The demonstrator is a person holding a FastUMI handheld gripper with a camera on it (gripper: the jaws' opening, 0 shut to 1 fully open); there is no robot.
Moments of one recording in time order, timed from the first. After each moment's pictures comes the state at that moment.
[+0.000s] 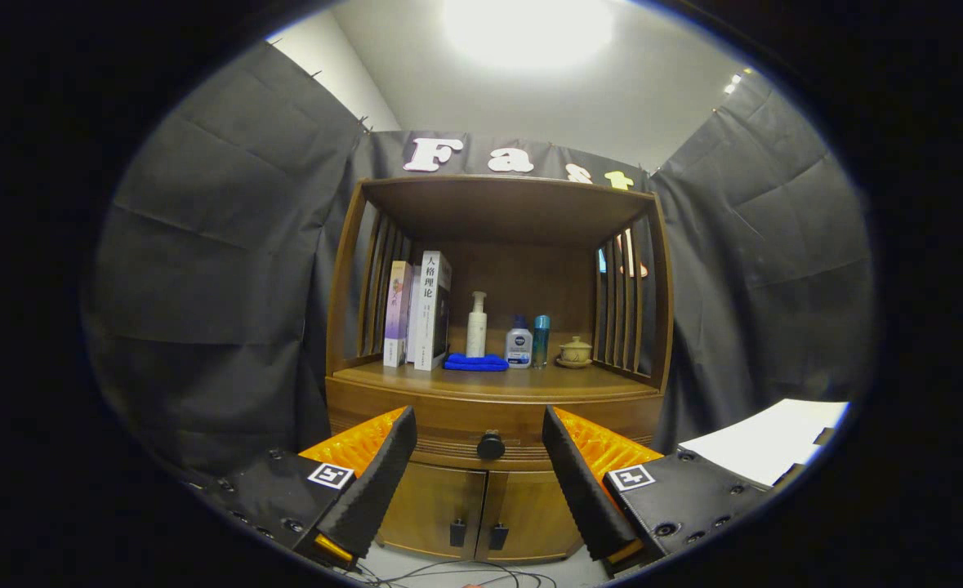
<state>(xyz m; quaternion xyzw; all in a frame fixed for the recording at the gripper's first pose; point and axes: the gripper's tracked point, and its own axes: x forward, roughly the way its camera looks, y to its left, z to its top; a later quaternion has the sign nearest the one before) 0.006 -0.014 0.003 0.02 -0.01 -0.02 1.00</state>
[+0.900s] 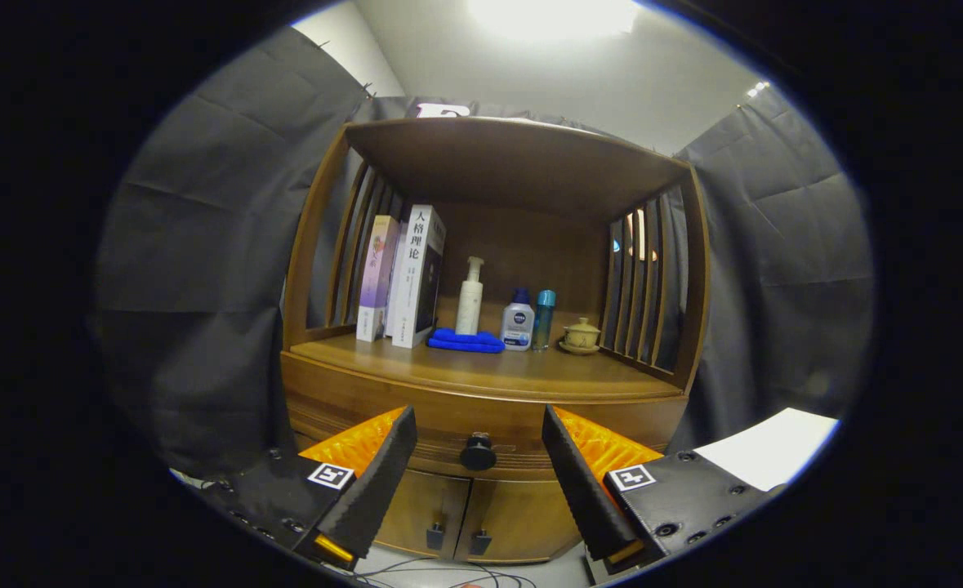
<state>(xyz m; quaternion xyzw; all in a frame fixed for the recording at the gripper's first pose) 0.099 -0.021 -0.040 -0.03 0.06 -0.03 1.00</state>
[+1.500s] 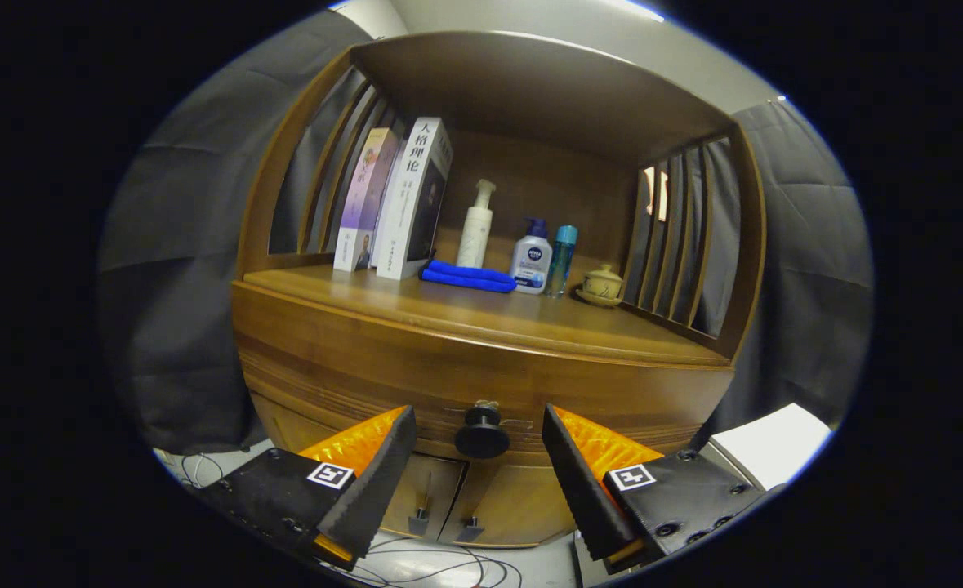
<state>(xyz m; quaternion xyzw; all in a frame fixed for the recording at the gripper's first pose) 0.165 -0.011 -0.118 -0.05 0.16 -0.02 0.99</state>
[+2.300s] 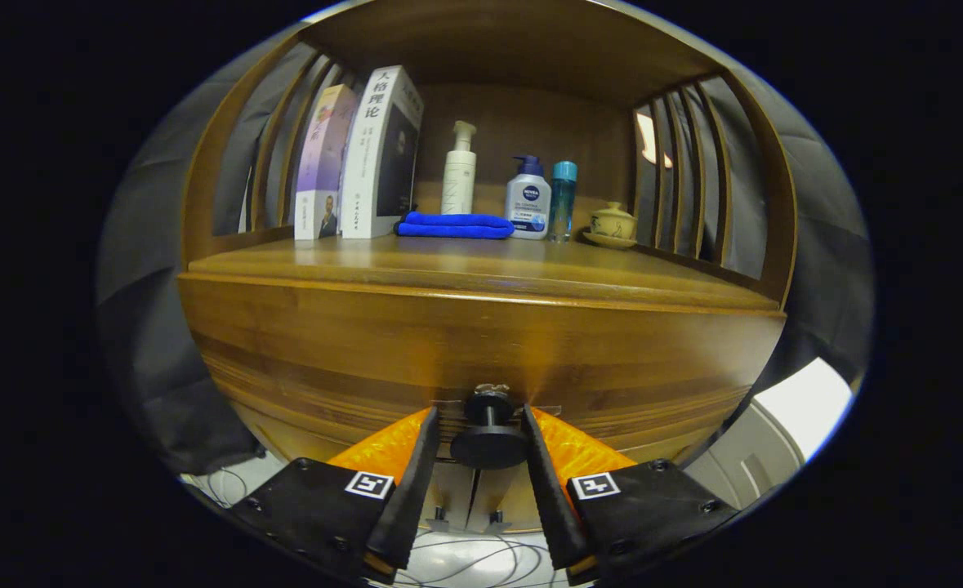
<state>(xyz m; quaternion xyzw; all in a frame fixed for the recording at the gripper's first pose) 0.195 -0.016 -0.160 0.03 0.22 -0.03 0.98</state>
